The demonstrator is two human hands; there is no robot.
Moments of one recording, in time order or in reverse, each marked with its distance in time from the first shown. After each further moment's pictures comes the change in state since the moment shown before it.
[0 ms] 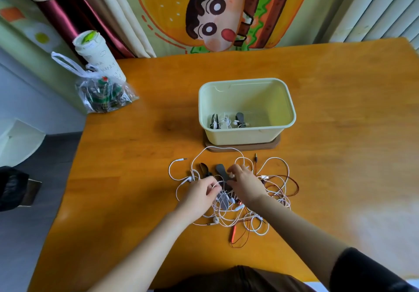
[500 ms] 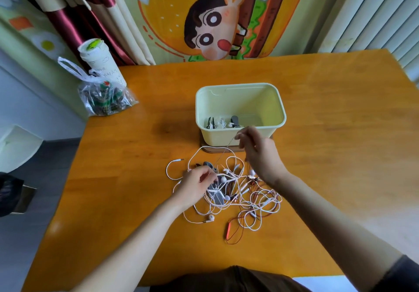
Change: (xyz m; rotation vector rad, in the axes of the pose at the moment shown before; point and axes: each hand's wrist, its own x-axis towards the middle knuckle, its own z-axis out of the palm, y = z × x) left_hand -0.001 0.014 -0.017 -0.251 0.014 0.023; right_hand -0.026 -0.035 -0.102 0.461 0.397 -0.226
